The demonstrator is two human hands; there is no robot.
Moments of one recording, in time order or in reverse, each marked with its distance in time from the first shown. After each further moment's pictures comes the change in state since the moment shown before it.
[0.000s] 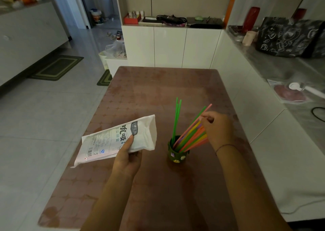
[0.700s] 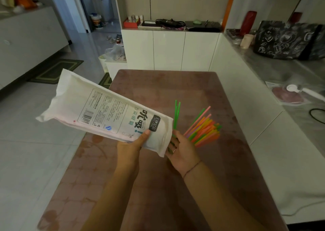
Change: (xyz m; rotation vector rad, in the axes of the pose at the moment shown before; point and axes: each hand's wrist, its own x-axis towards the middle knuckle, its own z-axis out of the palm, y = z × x) left_hand -0.031 0.000 0.036 0.639 -0.260 0.409; right_hand -0.060 -0.049 0.063 1.335 -0.392 0.892
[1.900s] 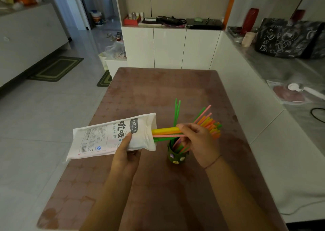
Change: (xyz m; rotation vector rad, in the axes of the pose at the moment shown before) left_hand 0.015 -0.024 -0.025 -0.577 0.240 -0.311; right_hand -0.008 -0.041 -0.026 -0.580 -0.096 -0.432
